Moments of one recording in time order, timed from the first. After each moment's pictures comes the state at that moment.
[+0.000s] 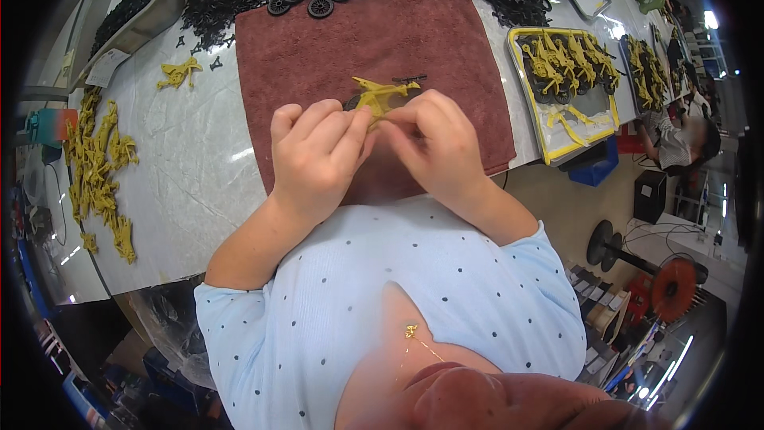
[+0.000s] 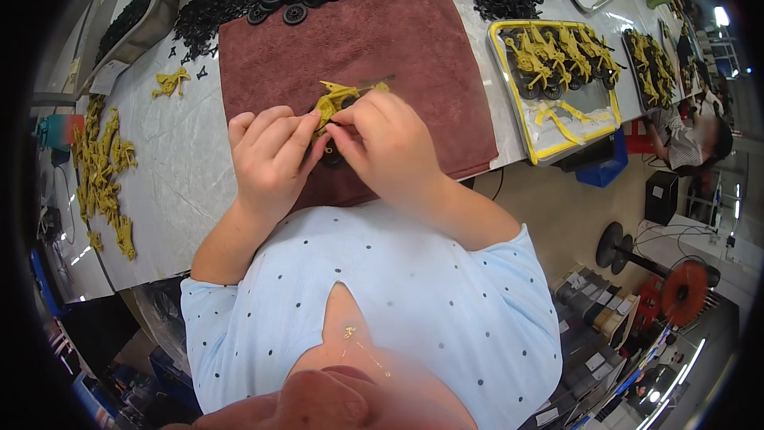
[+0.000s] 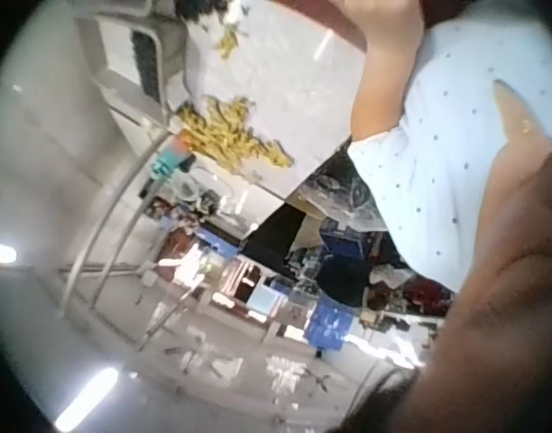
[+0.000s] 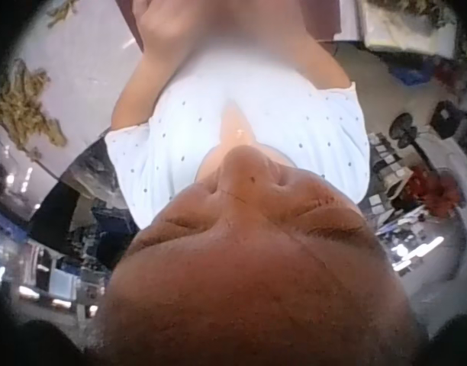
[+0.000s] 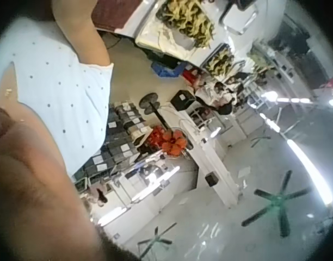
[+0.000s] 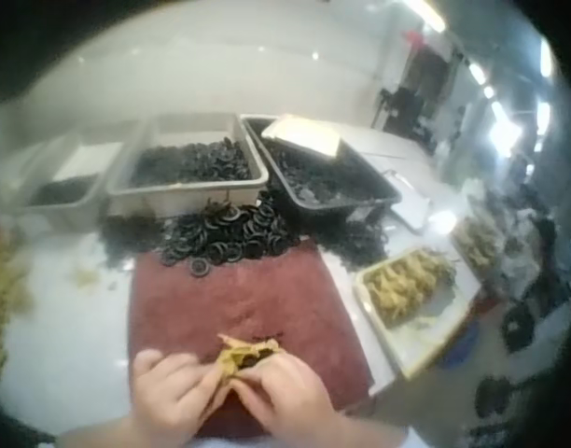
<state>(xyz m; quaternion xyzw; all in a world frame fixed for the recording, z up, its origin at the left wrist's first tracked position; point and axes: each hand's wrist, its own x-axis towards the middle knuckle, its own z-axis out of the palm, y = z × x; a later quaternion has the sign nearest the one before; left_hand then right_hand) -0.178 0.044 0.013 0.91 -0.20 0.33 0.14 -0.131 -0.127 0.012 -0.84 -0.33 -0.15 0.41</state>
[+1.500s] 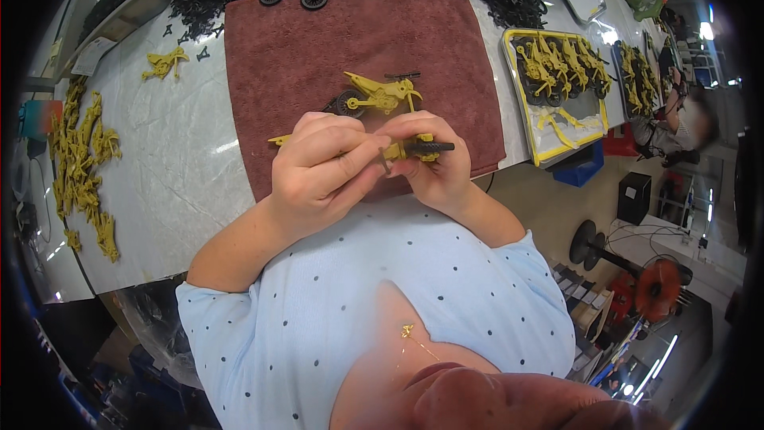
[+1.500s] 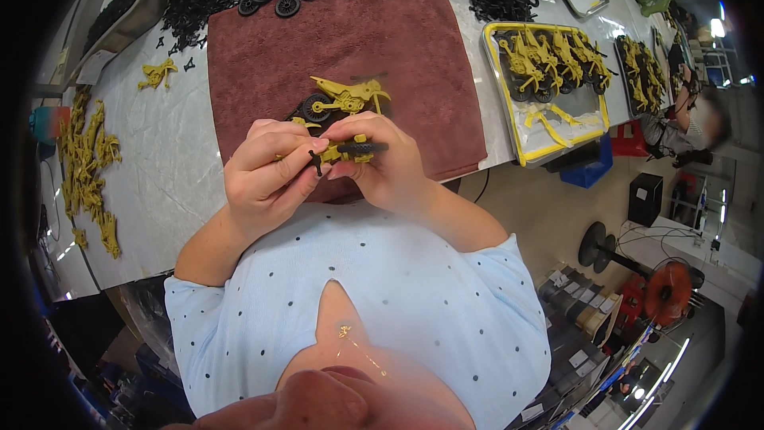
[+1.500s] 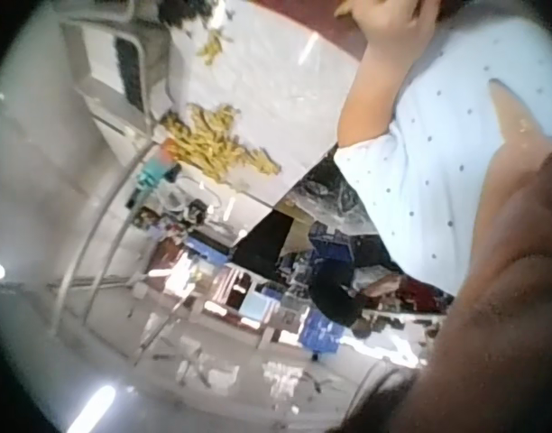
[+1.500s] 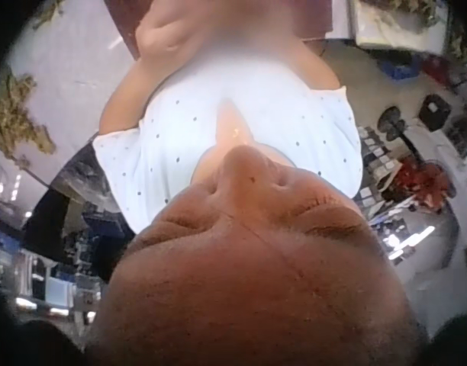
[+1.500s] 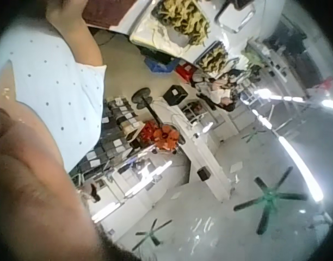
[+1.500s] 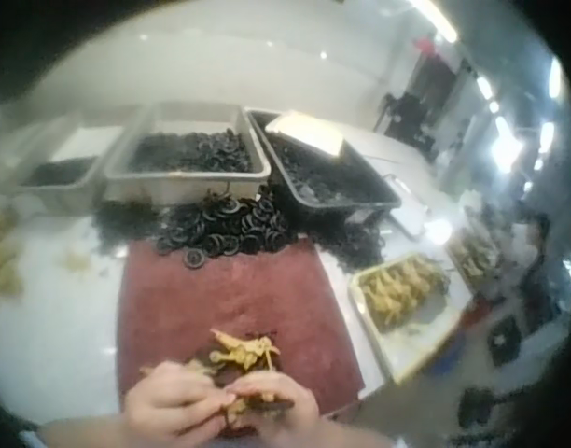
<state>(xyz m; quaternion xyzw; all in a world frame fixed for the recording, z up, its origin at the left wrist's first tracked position) -0.181 0.044 0.015 0.79 -0.27 0.28 0.47 -0.140 -0.140 -0.009 -0.68 -0.35 0.02 0.64</state>
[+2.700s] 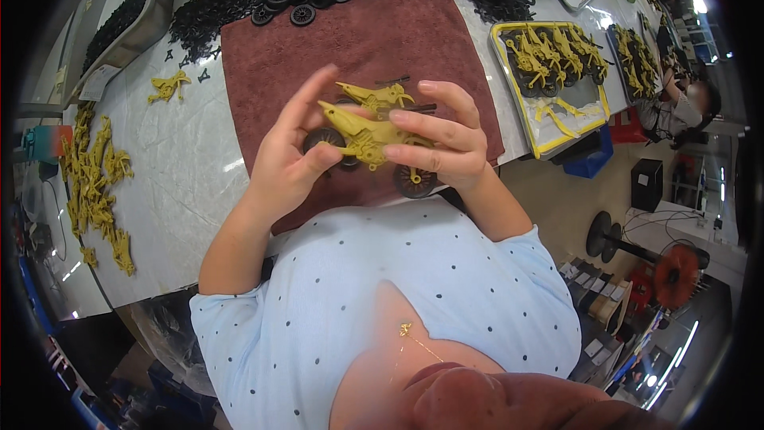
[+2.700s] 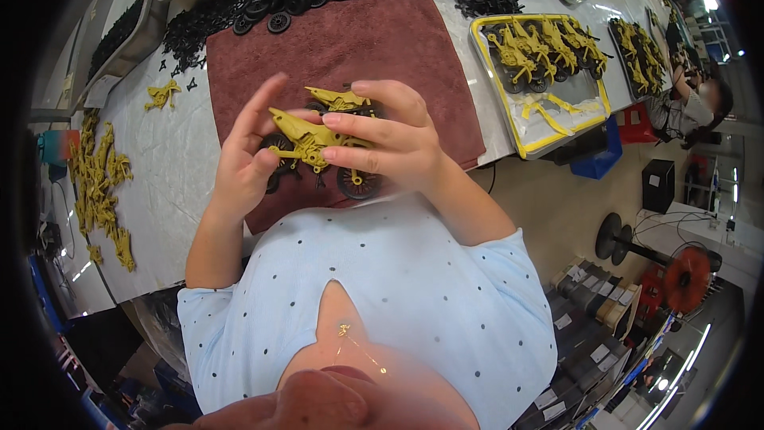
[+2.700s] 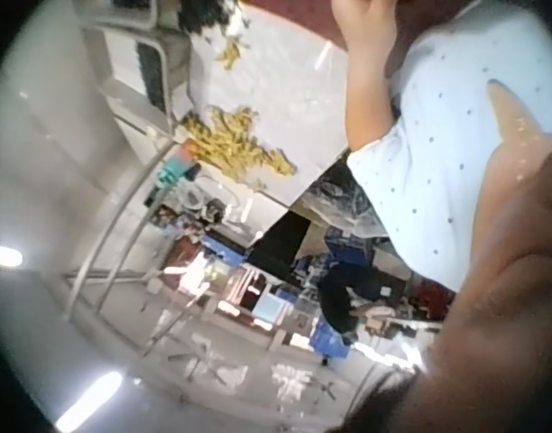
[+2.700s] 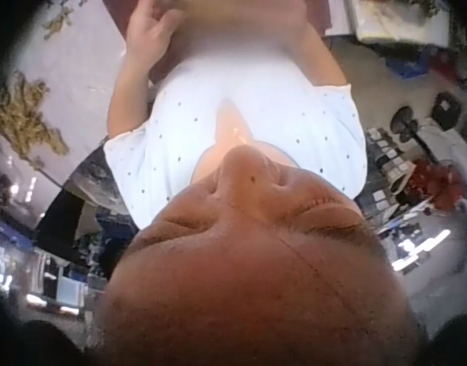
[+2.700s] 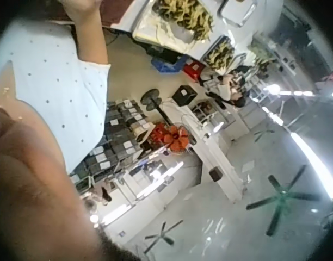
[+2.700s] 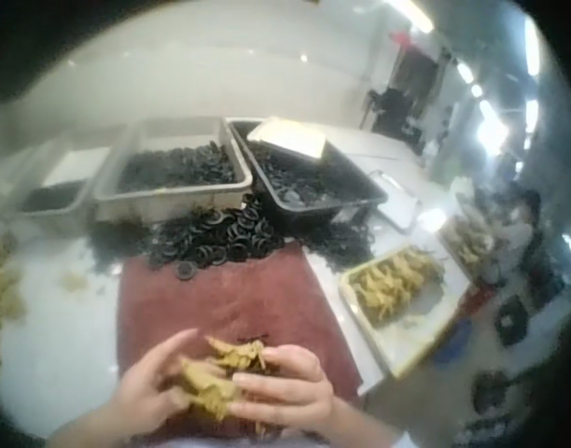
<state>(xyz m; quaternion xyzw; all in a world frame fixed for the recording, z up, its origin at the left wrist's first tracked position) -0.177 0.057 0.015 0.56 -0.10 -0.03 0.82 -0.108 -0.154 0.006 -0.68 -0.52 -0.32 0.40</state>
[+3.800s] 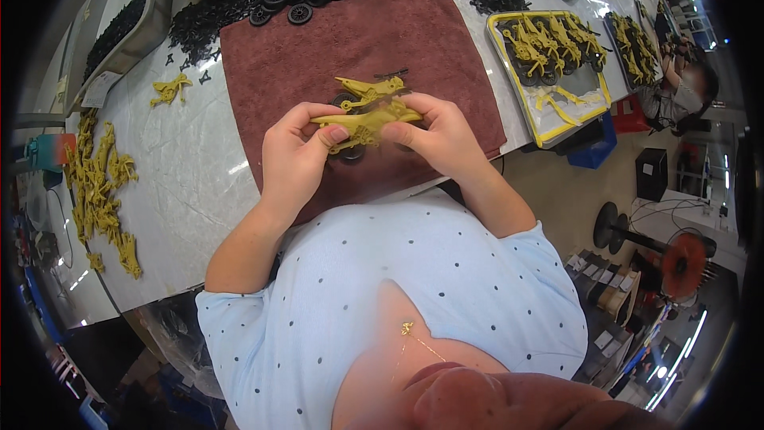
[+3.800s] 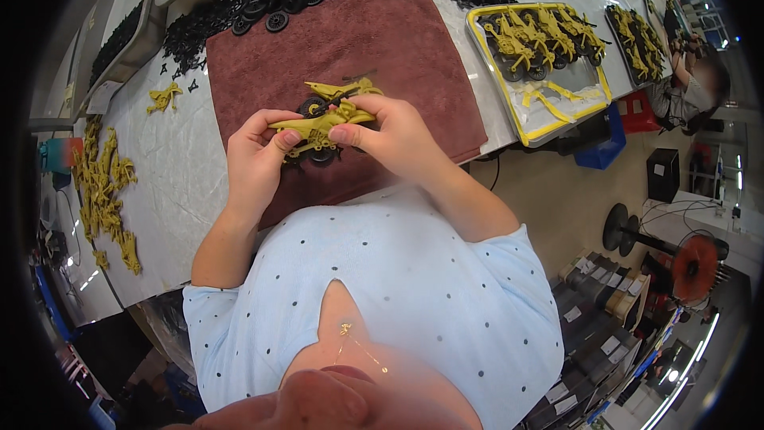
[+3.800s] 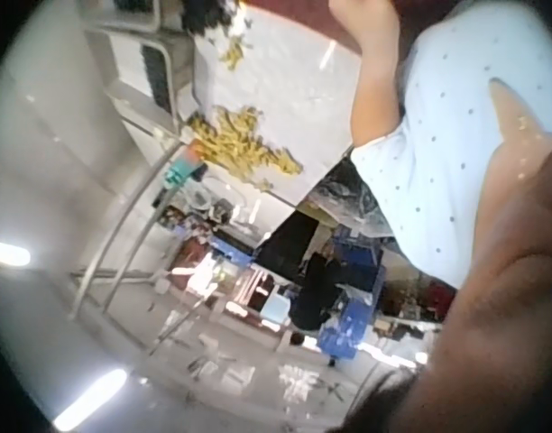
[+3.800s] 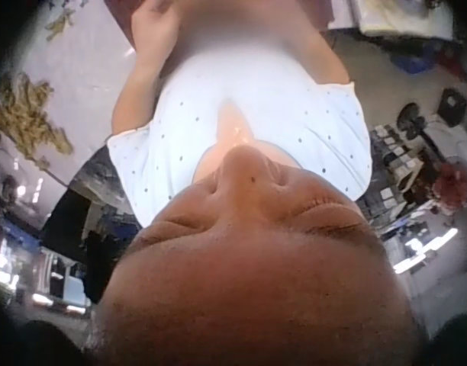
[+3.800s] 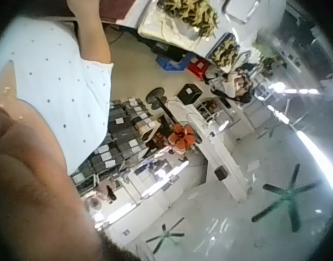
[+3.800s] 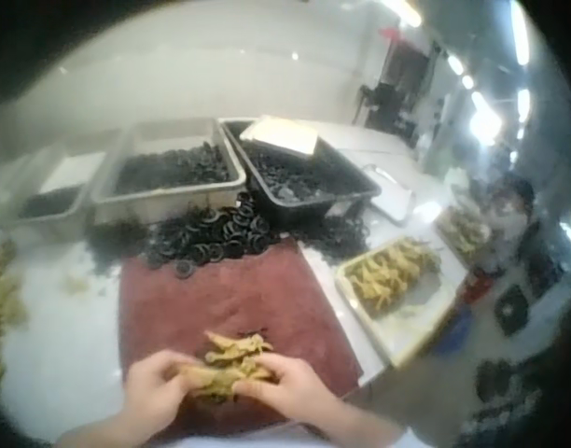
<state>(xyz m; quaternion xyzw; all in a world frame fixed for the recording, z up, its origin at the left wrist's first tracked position) -0.182 0.049 0.003 0.67 0.06 -0.02 0.74 -0.130 -0.152 0.009 -0.72 -0.12 0.26 0.63</state>
